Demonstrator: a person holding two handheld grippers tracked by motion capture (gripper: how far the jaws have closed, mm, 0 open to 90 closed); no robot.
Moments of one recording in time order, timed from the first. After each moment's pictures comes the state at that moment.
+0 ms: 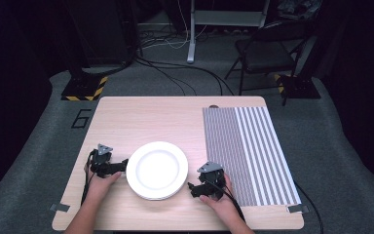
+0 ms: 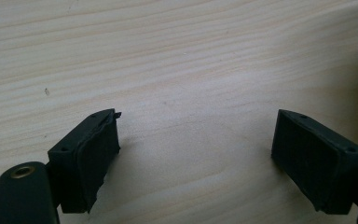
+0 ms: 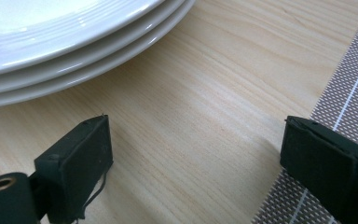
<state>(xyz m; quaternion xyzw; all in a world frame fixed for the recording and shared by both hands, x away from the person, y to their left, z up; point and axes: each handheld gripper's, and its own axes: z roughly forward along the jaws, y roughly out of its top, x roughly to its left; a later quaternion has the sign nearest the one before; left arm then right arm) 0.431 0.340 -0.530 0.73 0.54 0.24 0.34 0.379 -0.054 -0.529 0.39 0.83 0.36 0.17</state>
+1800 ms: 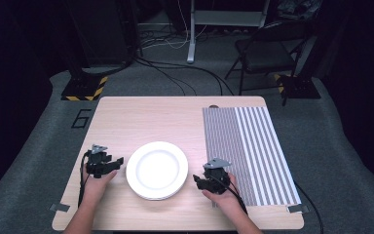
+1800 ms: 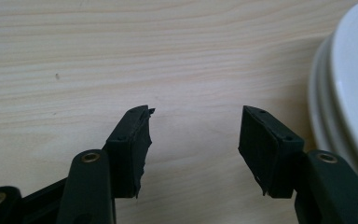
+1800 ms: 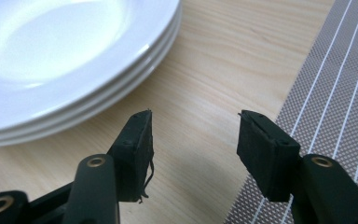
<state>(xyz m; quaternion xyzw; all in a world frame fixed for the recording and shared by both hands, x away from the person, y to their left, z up) 0.415 0.341 -0.503 0.71 0.58 0.20 0.35 0.373 -0.064 -0.501 0.43 0.80 0.38 0.15</state>
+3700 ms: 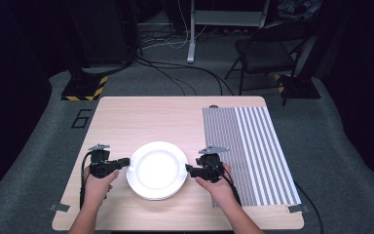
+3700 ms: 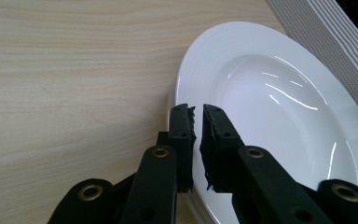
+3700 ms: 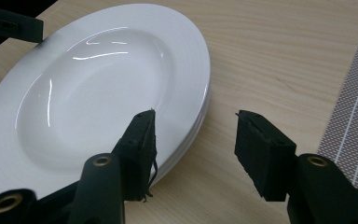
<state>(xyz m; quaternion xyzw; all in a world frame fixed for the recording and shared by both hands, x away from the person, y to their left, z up) 0.398 0.320 -0.472 0.69 0.58 0.07 0.43 0.393 -0.046 -0.466 0.45 0.78 0.42 0.10</state>
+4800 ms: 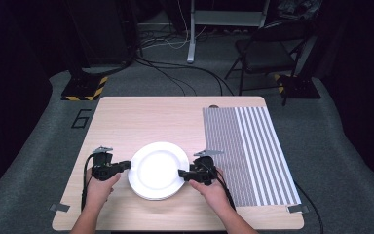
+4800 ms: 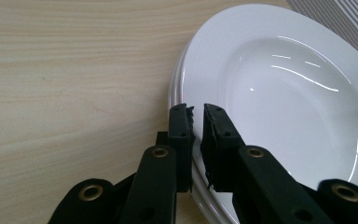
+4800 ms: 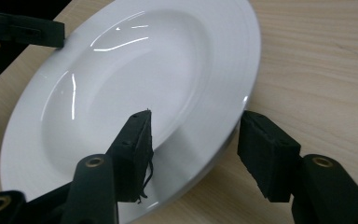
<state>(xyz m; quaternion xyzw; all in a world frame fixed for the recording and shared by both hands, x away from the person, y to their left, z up) 0.393 0.313 -0.477 0.71 0.57 0.08 0.40 0.395 -0.030 -0.487 0.47 0.77 0.43 0.03</state>
